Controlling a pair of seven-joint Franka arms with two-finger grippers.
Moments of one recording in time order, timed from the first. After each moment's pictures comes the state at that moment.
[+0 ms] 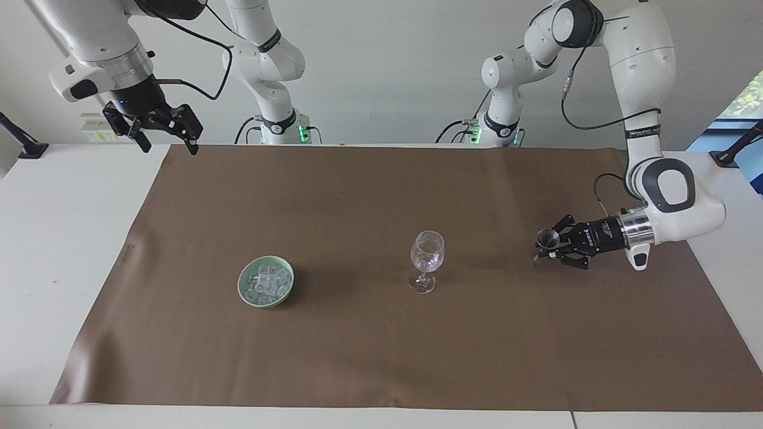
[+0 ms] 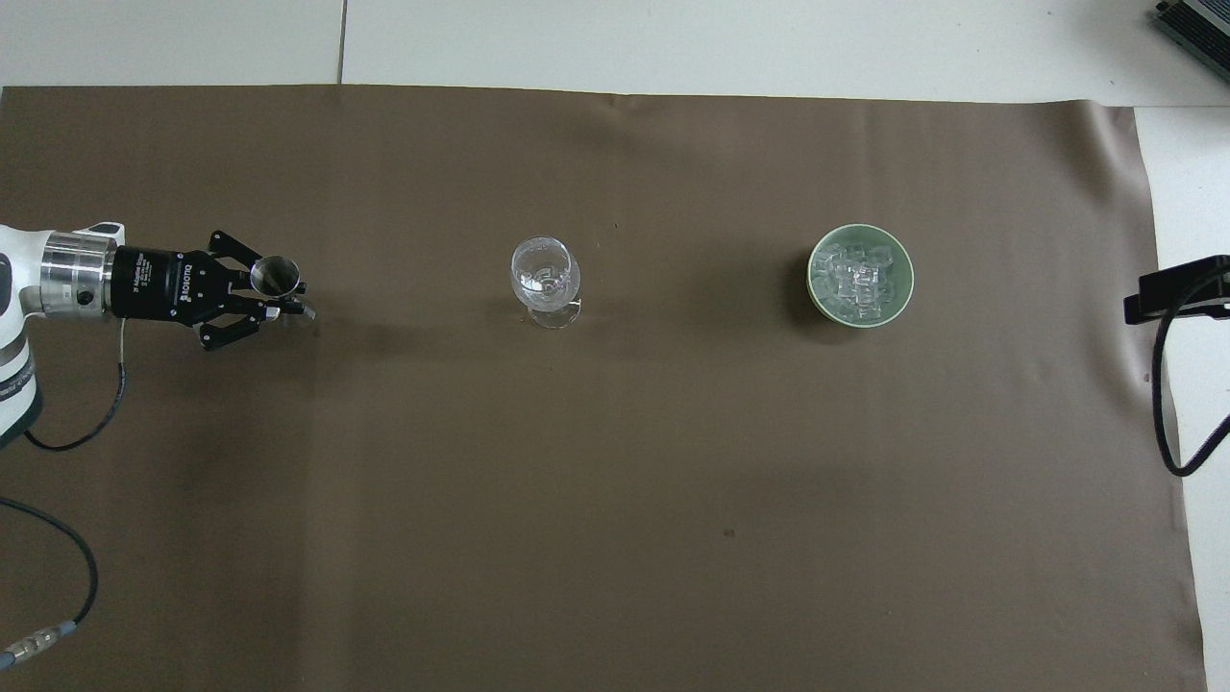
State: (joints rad) left arm 0.35 0.51 -0.12 -1.75 -1.03 1.67 -0.99; right arm -0.05 0.01 -0.03 -1.48 -0.01 1.48 -0.01
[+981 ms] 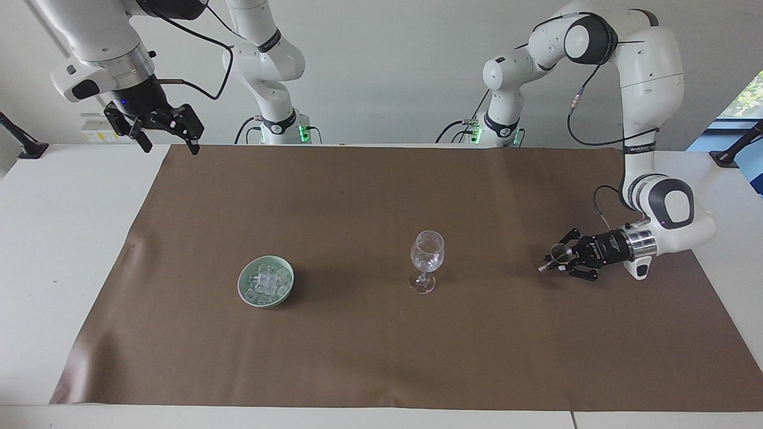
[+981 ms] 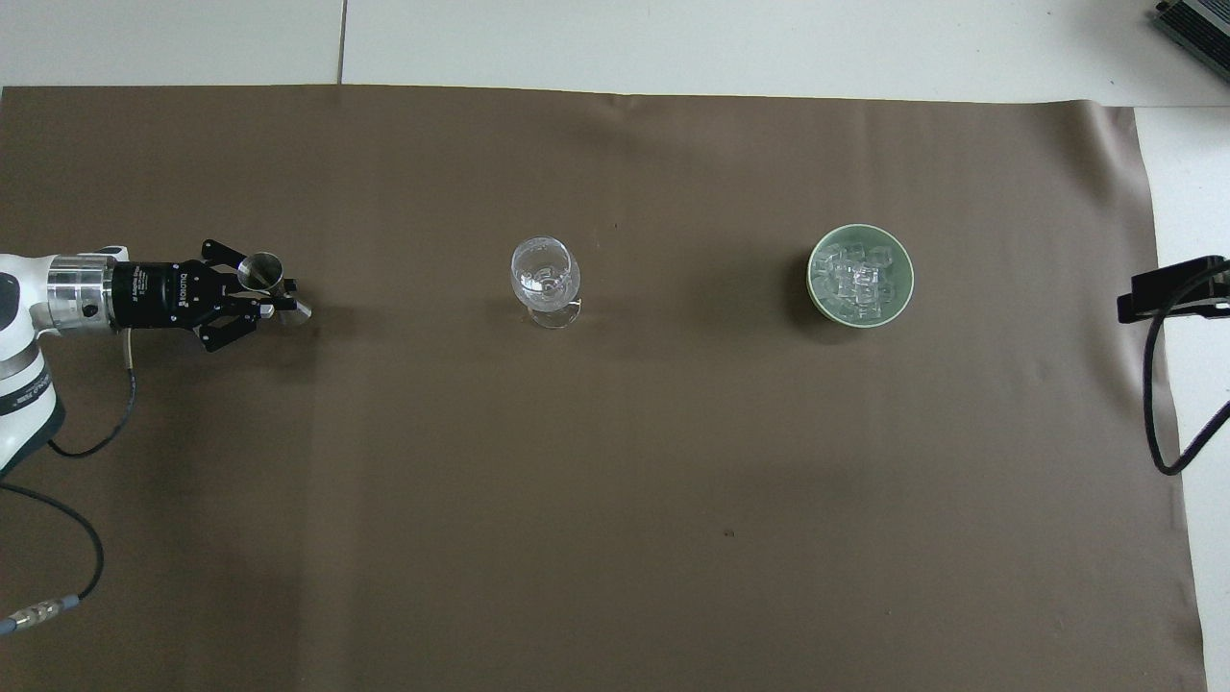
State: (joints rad) left arm 0.40 0.57 -0.14 -1.75 -1.09 1.69 -0.98; right arm -0.04 -0.01 -0.03 -1.52 -0.01 1.54 -0.01
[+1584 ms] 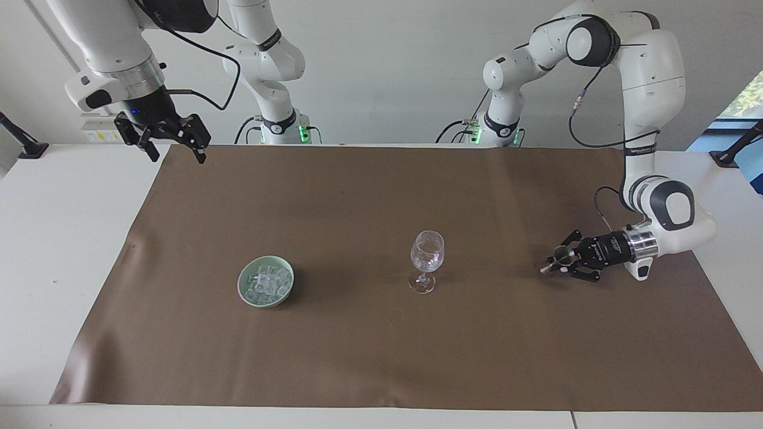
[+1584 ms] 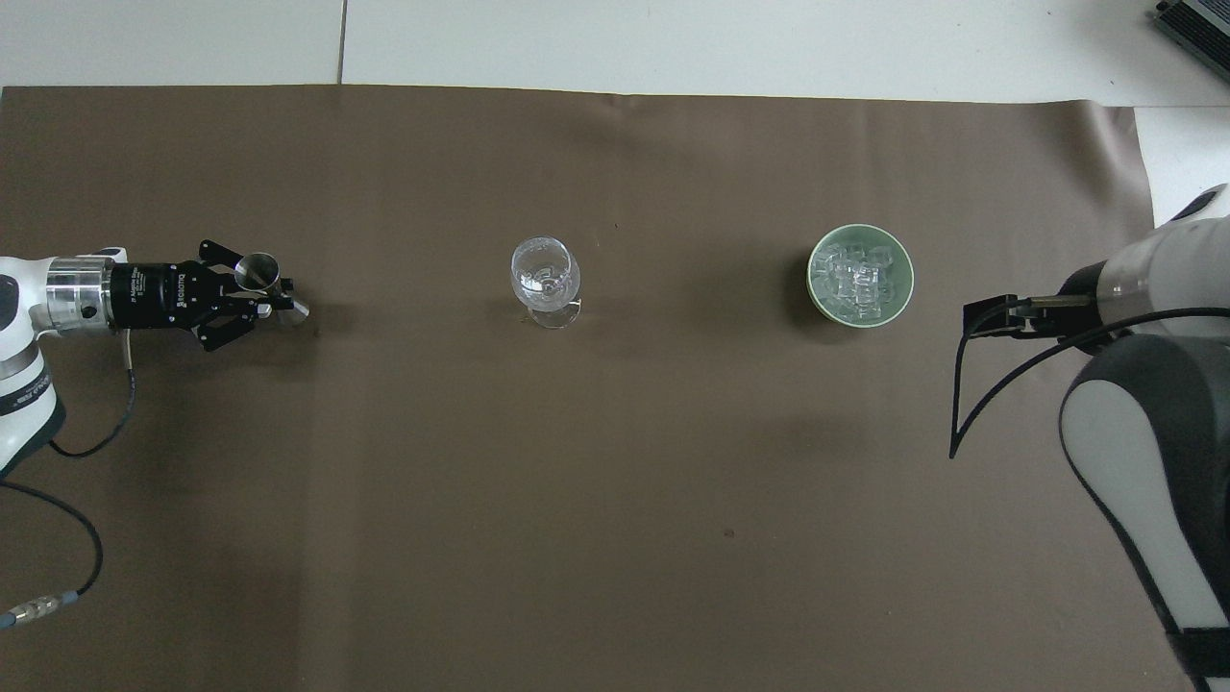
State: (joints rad) left arm 0.42 0.59 -0.14 -1.74 -1.09 1.69 -0.96; right arm -0.02 -0.01 0.05 -1.96 -0.01 1.99 0.07
